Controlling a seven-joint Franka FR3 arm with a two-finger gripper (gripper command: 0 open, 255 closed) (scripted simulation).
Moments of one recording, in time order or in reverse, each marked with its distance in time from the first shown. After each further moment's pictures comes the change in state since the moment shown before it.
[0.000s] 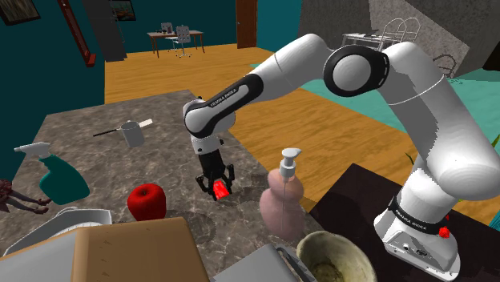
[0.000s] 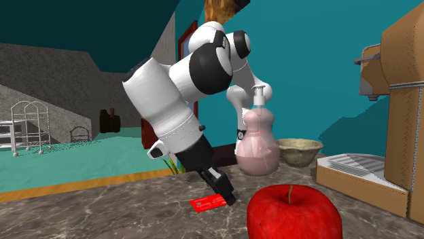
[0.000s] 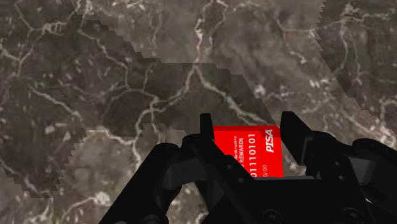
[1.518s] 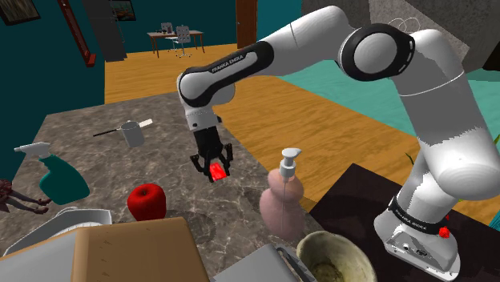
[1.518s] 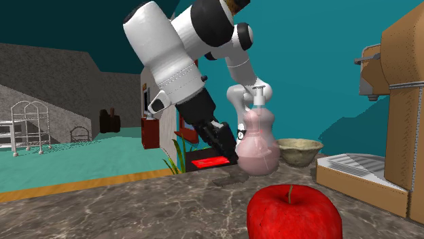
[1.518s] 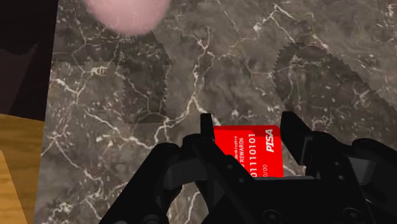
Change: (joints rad) arm -0.014 -0.146 0.022 0.012 0.024 -0.141 0.042
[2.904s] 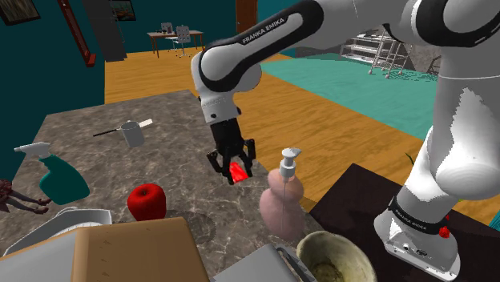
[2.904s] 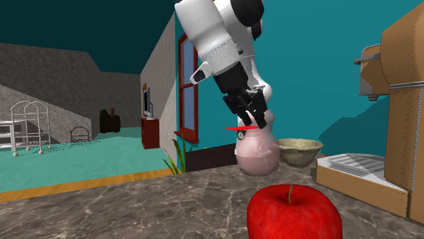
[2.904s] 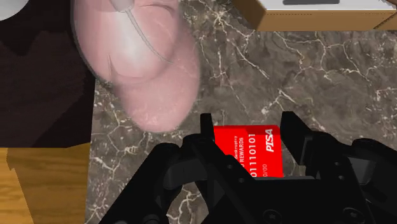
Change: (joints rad) arm -0.016 -0.374 0.056 -0.399 0.108 0.048 0.021
